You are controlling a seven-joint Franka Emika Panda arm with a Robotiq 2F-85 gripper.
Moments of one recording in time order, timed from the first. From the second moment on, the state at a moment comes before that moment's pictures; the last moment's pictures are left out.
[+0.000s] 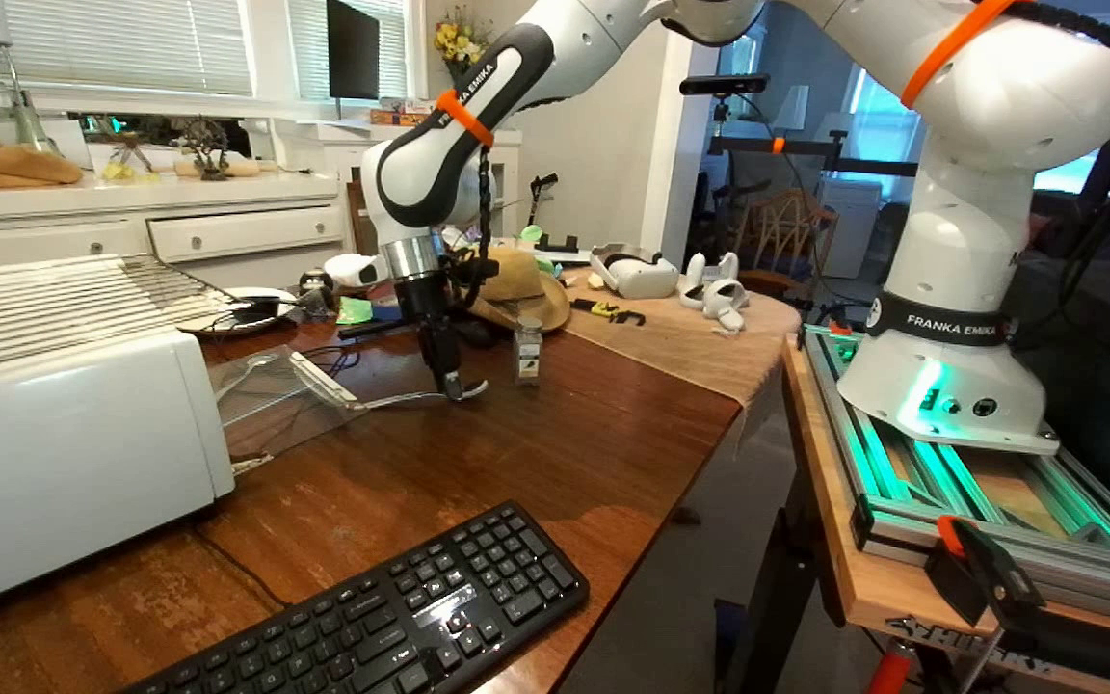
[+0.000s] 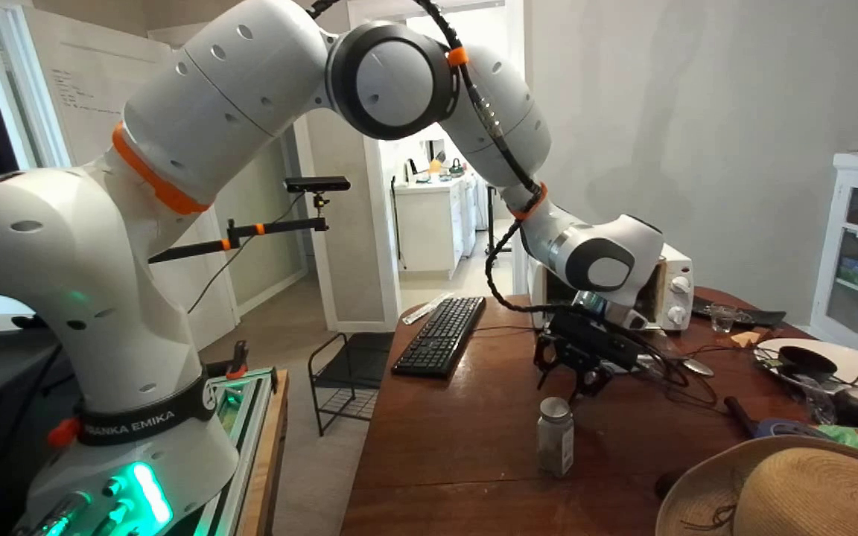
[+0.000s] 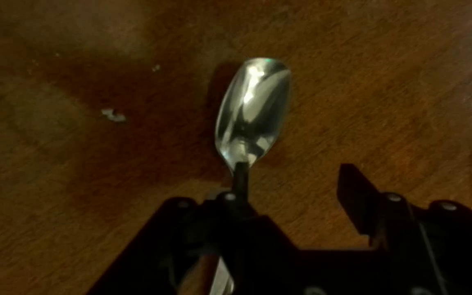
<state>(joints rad) -0.10 0.92 0.21 -1.56 0.00 2.14 -0.78</state>
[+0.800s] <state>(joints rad) -0.13 0.86 0.22 -1.63 0.08 2.28 -0.80</state>
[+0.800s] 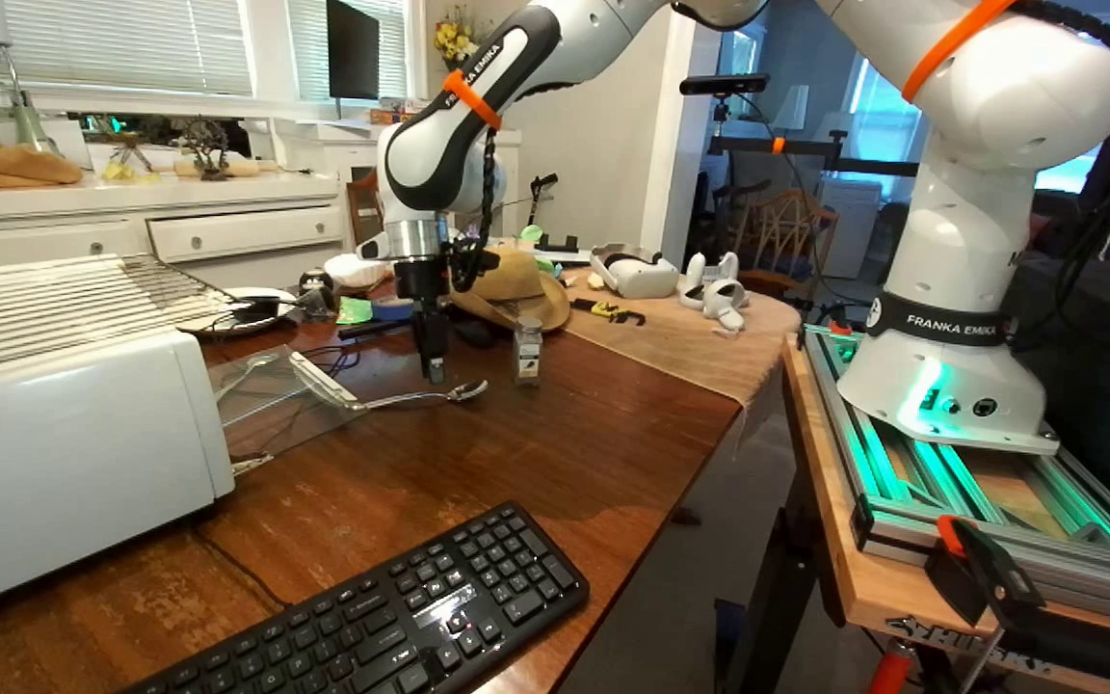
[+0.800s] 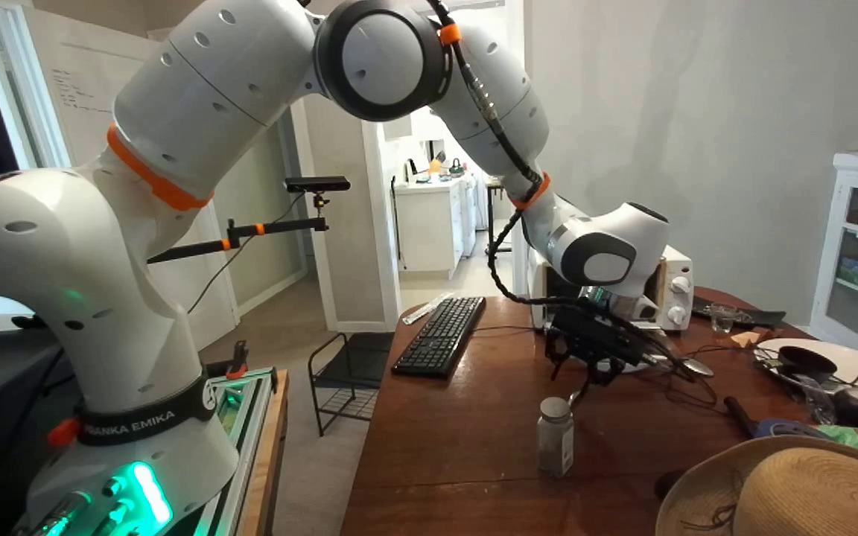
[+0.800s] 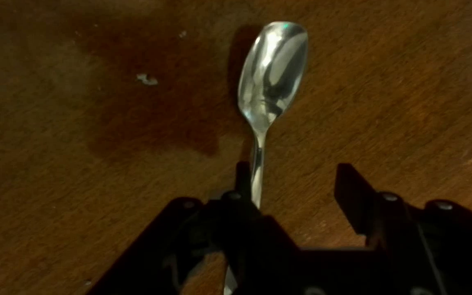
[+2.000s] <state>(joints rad) -0.14 0.95 0.22 -1.59 0.14 2.30 -0.79</state>
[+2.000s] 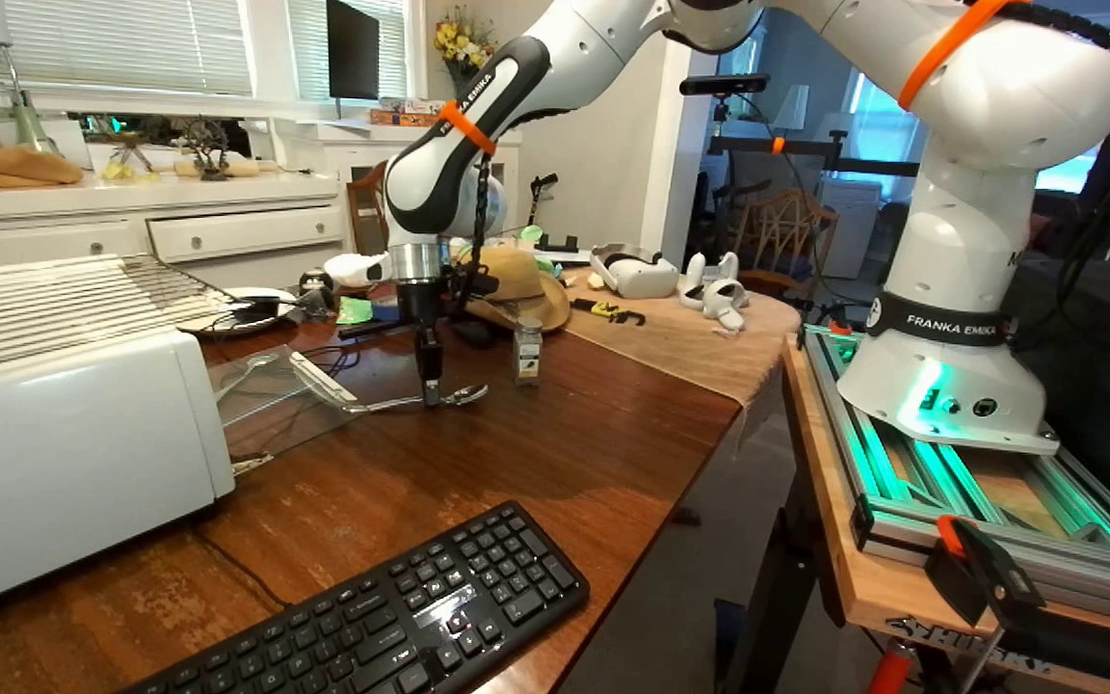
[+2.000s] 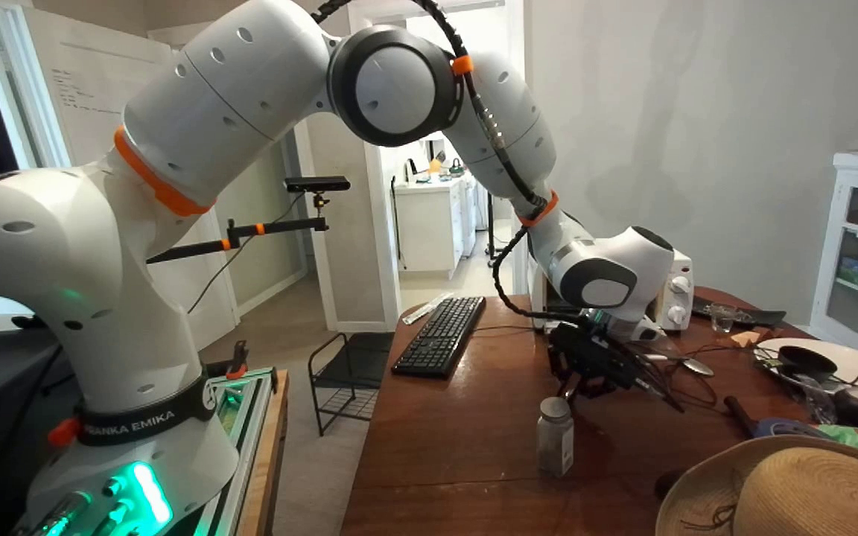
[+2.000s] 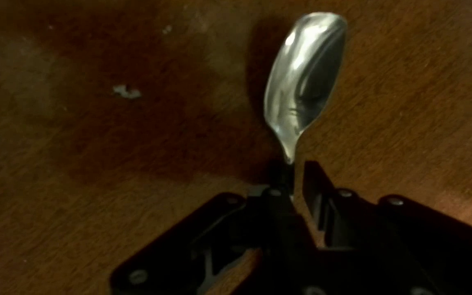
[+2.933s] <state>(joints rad) -0.16 0.89 0.14 -1.57 0.06 2.25 -0.79</state>
